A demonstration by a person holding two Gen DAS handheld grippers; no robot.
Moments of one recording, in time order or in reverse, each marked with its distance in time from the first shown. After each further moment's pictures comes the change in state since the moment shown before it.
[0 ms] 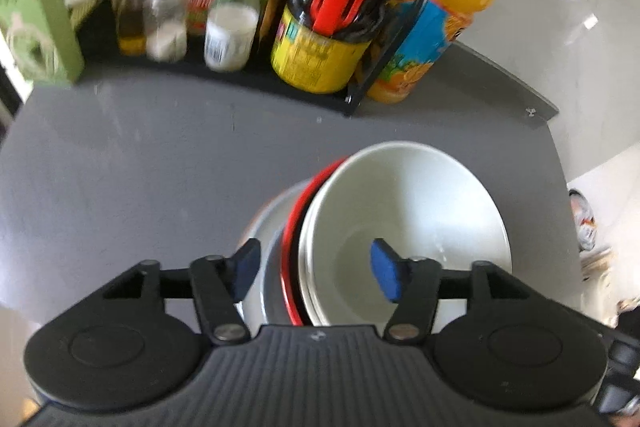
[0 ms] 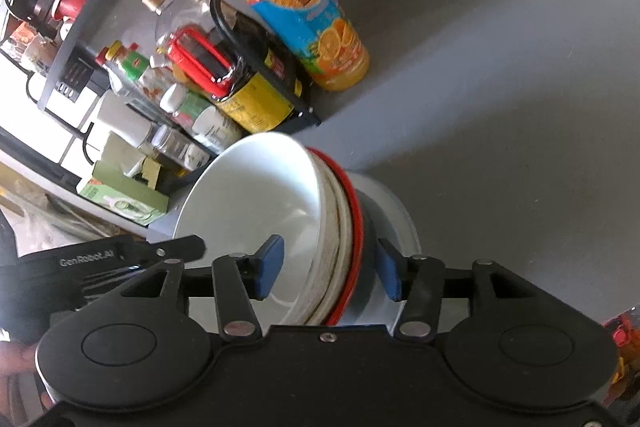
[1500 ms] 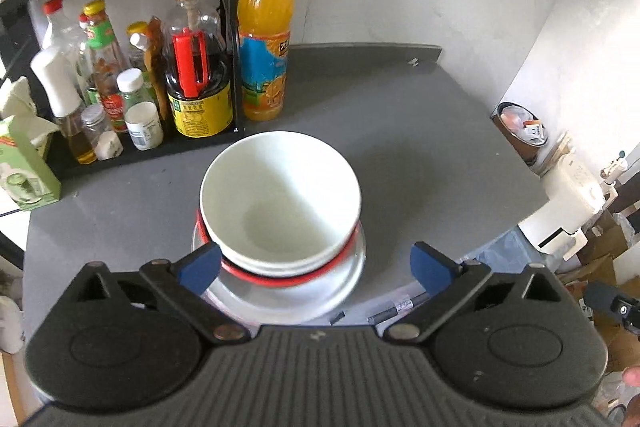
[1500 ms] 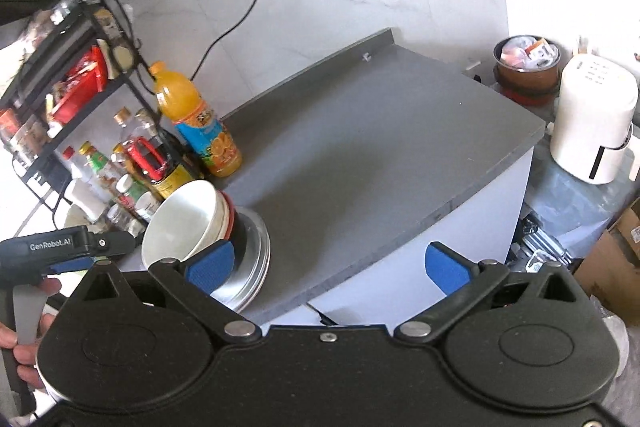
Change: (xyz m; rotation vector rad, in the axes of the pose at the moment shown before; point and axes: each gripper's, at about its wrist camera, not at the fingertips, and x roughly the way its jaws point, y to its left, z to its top) left arm -0.122 -0.083 -0.086 0.427 -0.120 -0.057; right arm -0.213 -0.014 -0.139 0.135 -0.383 -0.315
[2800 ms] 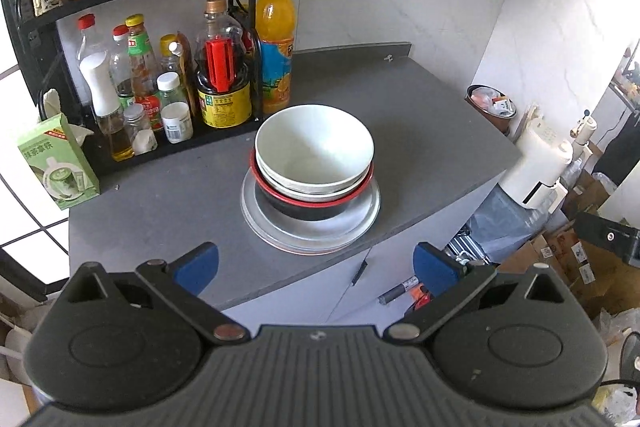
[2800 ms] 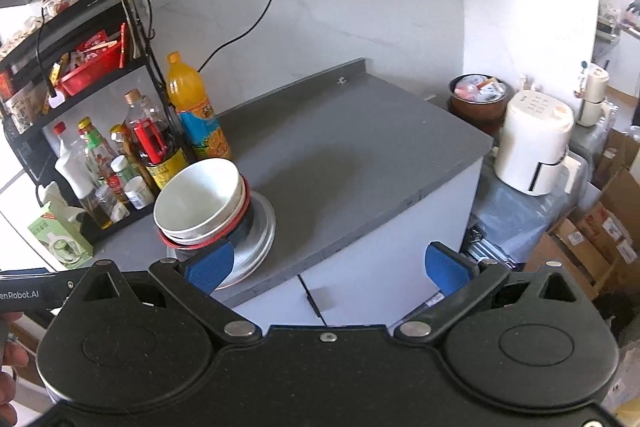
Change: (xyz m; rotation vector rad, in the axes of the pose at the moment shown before) left arm -0.090 0.062 -0.077 0.124 -0.057 -0.055; right arm -0.071 0.099 -0.067 -0.062 -0.105 -0.221
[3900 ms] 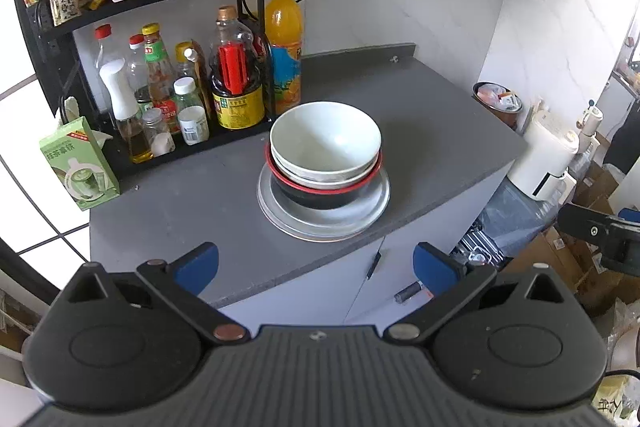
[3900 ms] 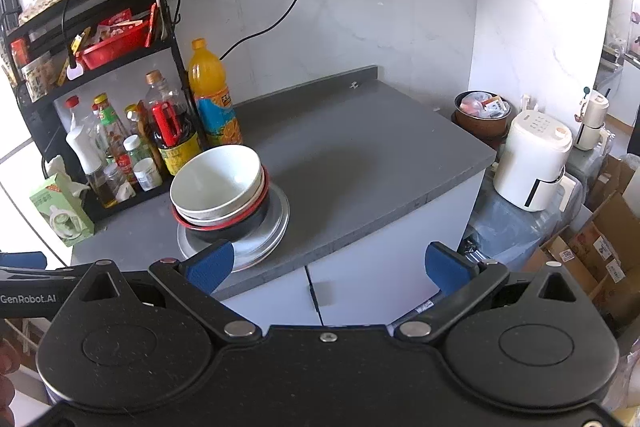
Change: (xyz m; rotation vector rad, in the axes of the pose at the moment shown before) left arm -0.023 -0.001 -0.022 0.030 -0.027 0.042; right arm -0.018 0.039 -0.014 -0.079 -0.014 -0.017
